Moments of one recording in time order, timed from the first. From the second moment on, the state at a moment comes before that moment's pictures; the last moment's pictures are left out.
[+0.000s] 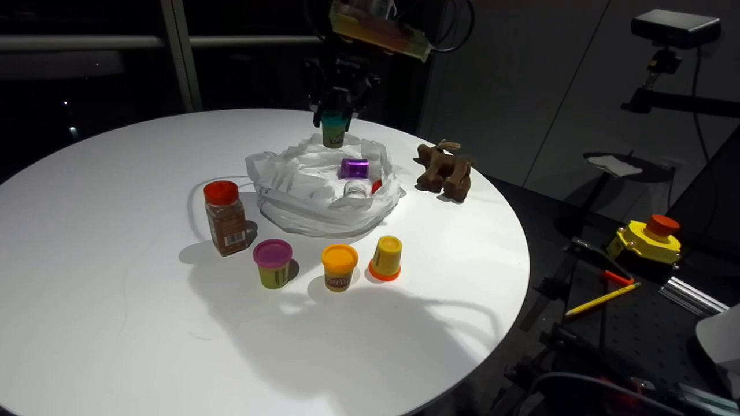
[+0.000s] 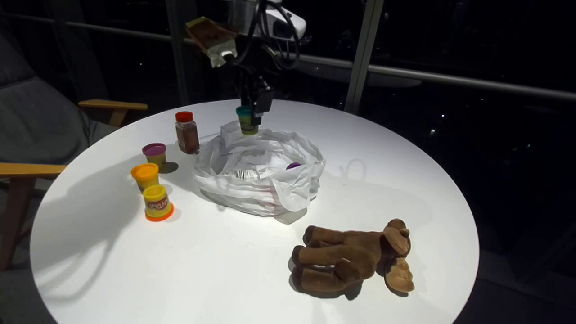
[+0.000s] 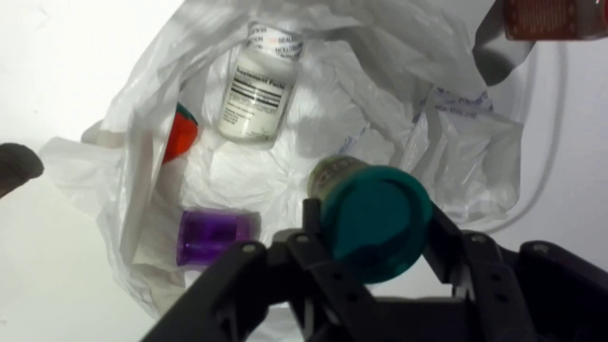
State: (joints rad) arm 0.12 0.42 -0.02 -1.93 0.14 2.50 0.50
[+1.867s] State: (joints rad) arm 0.02 0.12 0.17 -2.75 0.73 3.13 0.17
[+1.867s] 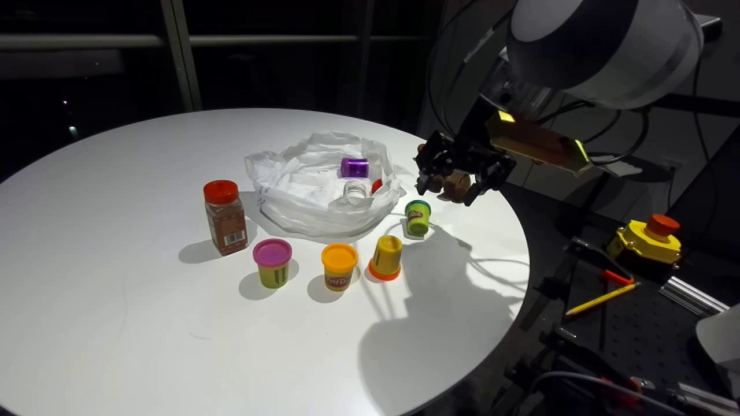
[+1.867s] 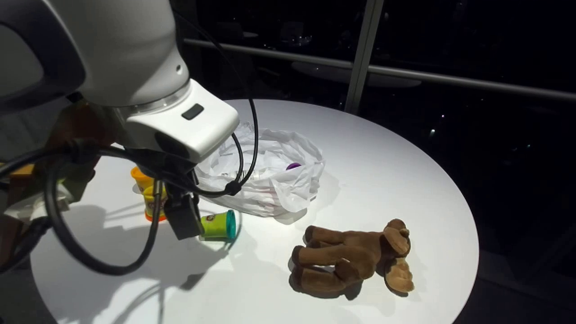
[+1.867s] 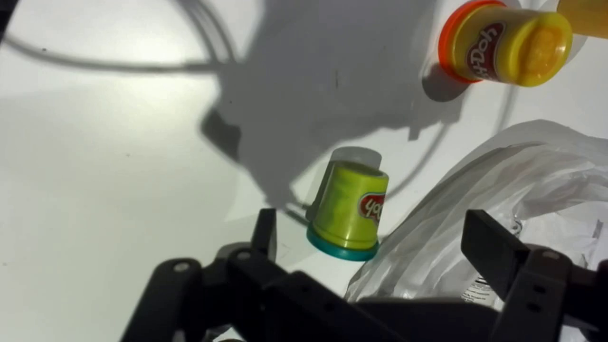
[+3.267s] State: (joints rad) arm 0.03 0.44 -0.01 -1.95 0.41 2.56 0.79
